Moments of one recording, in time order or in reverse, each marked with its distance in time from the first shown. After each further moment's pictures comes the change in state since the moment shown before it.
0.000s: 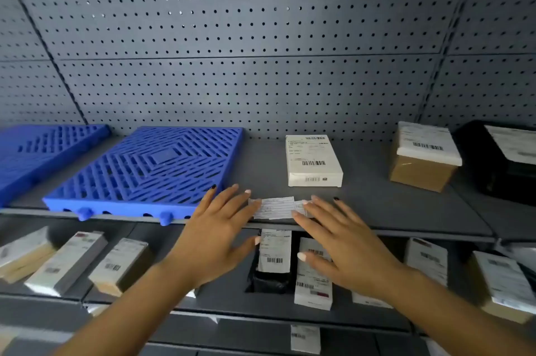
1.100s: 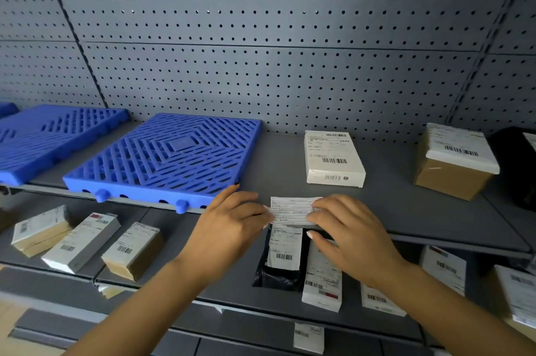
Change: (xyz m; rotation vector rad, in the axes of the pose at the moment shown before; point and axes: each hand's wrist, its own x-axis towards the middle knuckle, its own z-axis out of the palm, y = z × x) left_hand -0.006 -0.001 0.003 -0.091 0.279 0.122; right_hand 0.026 -0.006 0.009 0.126 0.497 -0.146
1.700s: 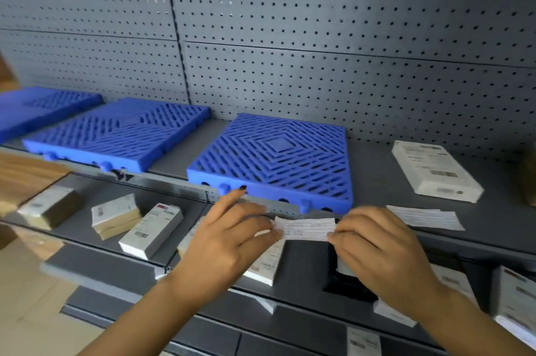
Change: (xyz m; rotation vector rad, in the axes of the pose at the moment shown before) left_hand -0.131 -0.106 -0.099 0.025 0.218 0.080; right_hand 0.098 -0.156 0.024 0.036 0.158 -0.182
